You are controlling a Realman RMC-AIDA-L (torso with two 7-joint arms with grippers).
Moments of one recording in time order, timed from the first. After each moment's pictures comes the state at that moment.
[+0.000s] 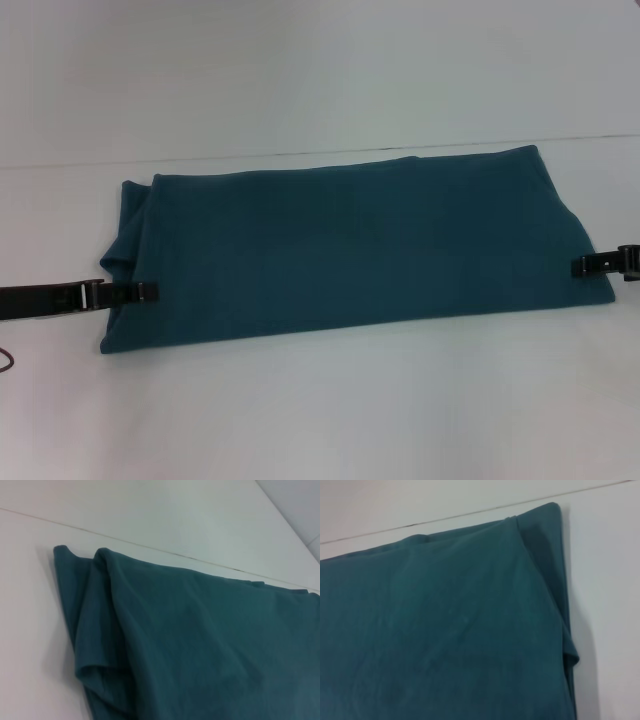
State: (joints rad) left arm -0.65 -2.09 0.43 0.77 2.46 1.36 -2.15; right arm 0.62 1.94 -0.63 -0.74 -2.56 -1.15 2.39
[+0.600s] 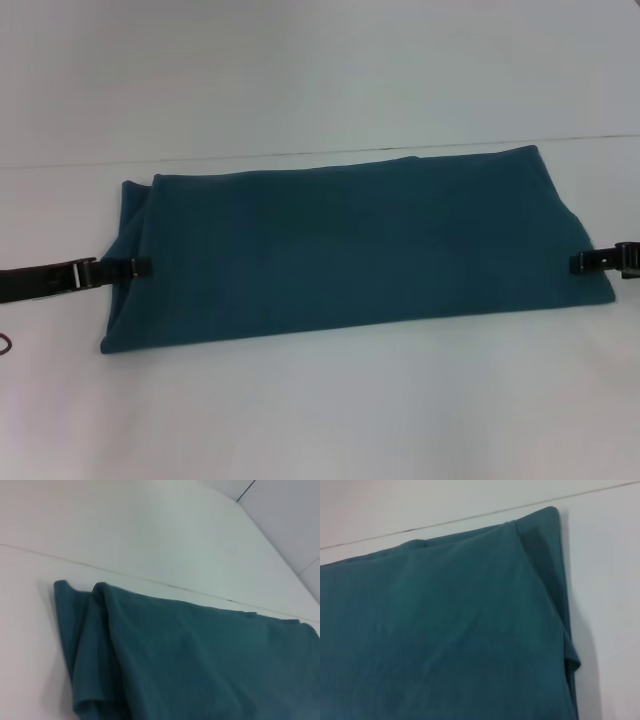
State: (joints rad) left arm -0.65 -2.09 0.40 0.77 2.39 1.34 -2.11; right arm 0.62 1.95 -0.63 -0.74 -2.56 -1.14 2.40
